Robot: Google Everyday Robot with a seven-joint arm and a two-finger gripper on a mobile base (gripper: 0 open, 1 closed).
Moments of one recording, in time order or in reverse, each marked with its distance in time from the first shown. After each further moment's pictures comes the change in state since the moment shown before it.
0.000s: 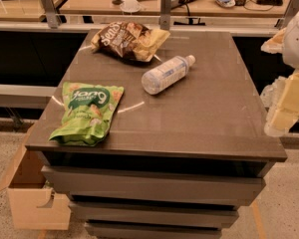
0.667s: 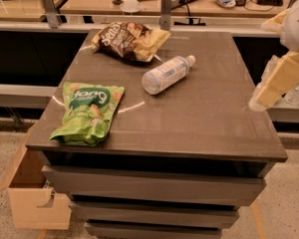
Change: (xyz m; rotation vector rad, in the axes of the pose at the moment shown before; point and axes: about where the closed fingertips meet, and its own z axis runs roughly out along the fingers) arm -0.017 -0.045 -0.003 0.119 -0.172 0.069
